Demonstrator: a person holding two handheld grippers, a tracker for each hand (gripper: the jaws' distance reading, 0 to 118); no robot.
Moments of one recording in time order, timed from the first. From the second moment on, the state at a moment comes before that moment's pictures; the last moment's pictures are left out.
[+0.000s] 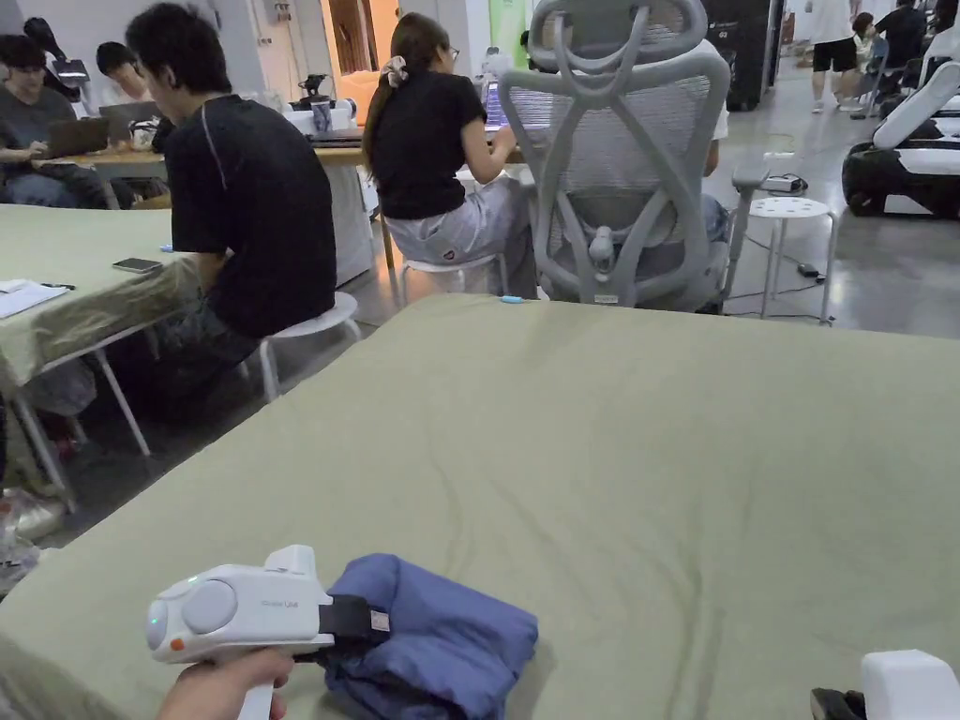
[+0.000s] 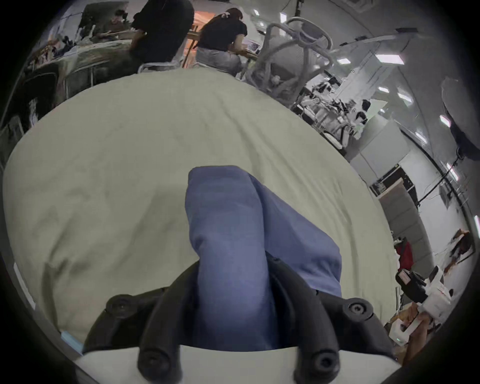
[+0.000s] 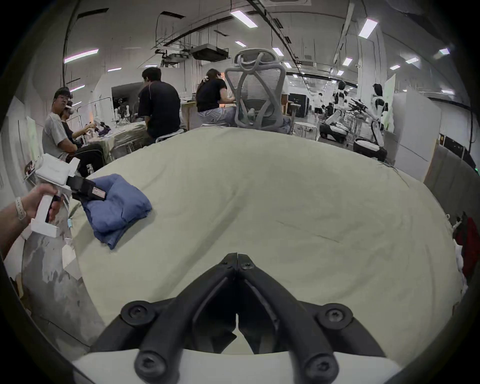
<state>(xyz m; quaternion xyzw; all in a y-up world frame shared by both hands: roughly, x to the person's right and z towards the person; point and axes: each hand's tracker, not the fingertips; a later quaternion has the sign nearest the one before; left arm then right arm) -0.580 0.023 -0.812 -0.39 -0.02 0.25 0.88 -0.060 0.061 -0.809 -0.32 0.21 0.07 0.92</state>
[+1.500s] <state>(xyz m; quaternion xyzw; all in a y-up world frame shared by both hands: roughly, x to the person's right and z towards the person) -0.080 0.210 -0.794 -0.10 -0.08 -0.04 0.99 0.227 0.198 -0.768 -0.13 -0.01 0.04 0.99</state>
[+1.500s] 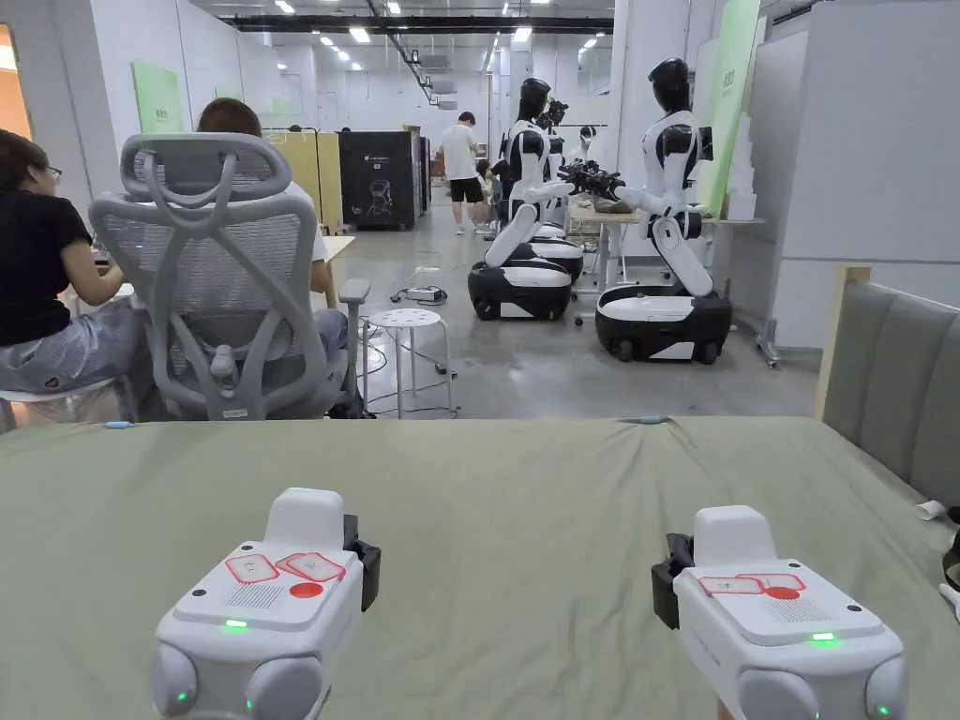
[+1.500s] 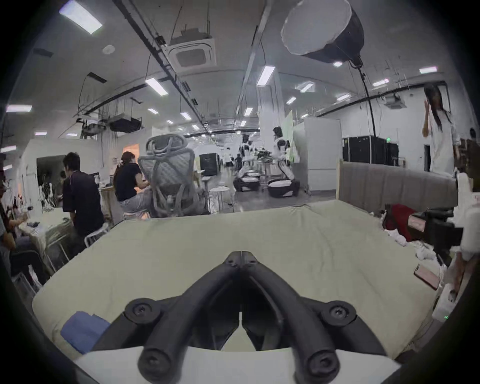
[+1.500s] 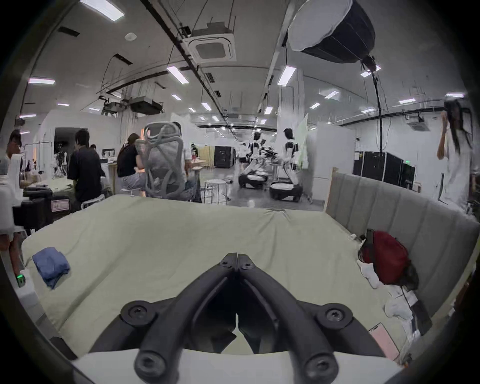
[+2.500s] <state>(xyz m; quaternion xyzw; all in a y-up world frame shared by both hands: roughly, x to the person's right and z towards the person) -0.096 0.213 -0.756 -0.05 -0.06 -0.02 1.00 0.204 0.203 -0.752 -0.12 0.01 0.03 0.99</state>
